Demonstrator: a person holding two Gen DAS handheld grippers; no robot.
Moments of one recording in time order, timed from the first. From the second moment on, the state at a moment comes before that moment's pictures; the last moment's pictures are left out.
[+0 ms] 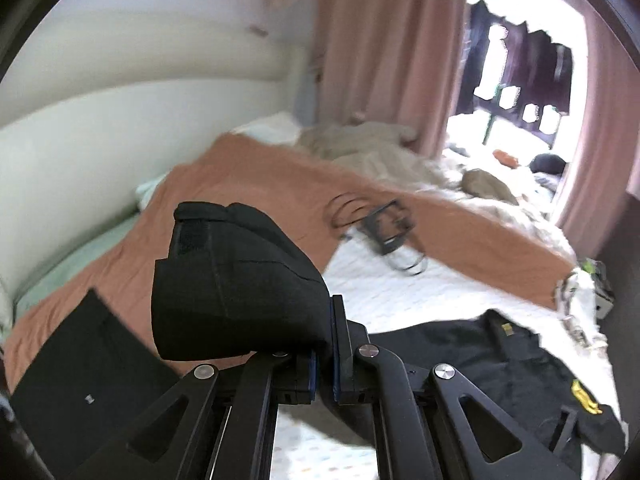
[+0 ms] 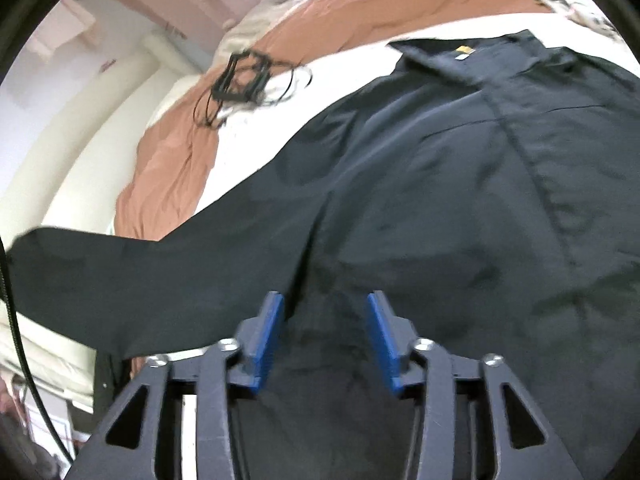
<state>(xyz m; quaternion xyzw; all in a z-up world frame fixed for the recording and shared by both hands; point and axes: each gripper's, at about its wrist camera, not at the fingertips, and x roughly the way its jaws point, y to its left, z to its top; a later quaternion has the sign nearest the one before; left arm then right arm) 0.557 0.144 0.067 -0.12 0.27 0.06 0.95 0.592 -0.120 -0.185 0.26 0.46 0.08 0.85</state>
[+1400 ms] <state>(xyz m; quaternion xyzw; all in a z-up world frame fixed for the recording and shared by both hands) 0.636 -0.228 -0.012 -0.10 0.42 -0.28 0.86 0.466 -0.381 -0.165 0.45 0.33 -0.14 0.82</state>
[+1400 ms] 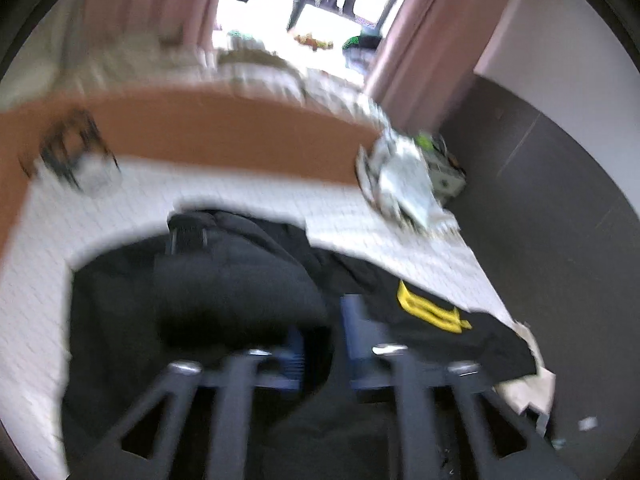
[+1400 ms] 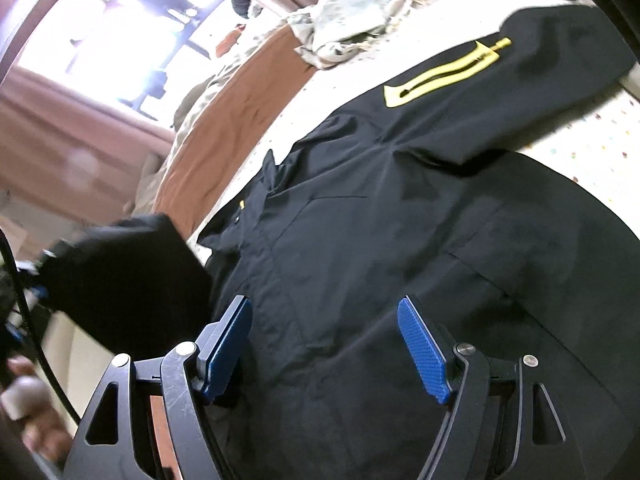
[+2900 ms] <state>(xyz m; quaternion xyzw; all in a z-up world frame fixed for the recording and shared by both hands) 0.554 0.019 -0.099 -0.35 0.37 -0.05 0.86 0.598 -0.234 -0.184 0.03 0.49 -0.13 0.86</state>
